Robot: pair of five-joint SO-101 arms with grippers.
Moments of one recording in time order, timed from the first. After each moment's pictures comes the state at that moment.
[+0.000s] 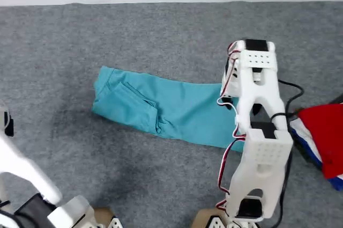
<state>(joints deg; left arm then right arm) -48.4 -12.8 4.1 98.6 -27.1 0.7 35.3 -26.2 95.0 -9.7</state>
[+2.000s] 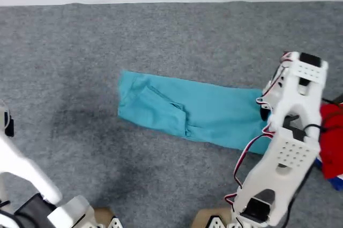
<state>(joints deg) -48.4 -12.8 4.1 98.9 -27.1 20.0 39.1 -26.0 93.5 8.3</state>
